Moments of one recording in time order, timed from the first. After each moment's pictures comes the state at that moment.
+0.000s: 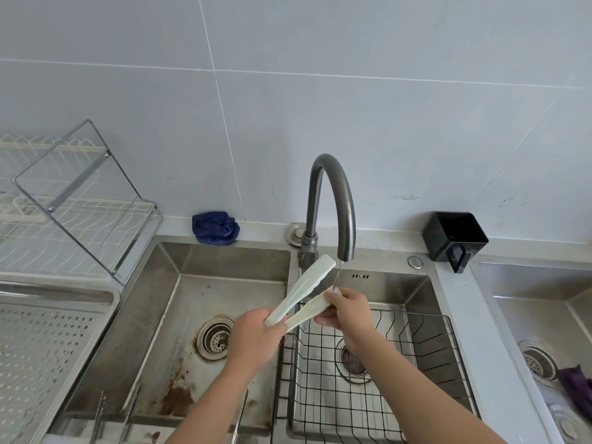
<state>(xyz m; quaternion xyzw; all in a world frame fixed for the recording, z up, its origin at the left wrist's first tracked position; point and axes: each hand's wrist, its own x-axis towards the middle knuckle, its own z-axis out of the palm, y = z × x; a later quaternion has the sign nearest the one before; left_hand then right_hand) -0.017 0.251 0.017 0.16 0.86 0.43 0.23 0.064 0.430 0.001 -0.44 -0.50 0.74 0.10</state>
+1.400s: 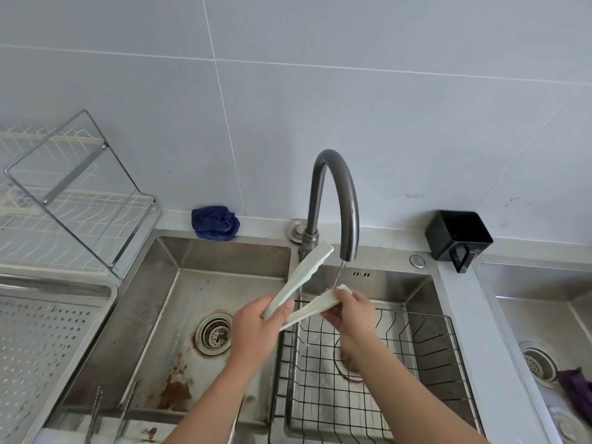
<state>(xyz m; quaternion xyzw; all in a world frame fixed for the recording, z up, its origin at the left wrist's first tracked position) -0.019 0.258 0.004 0.20 0.82 0.51 0.14 0.062 0.427 -0.011 -0.49 -0.37 0.76 0.19</state>
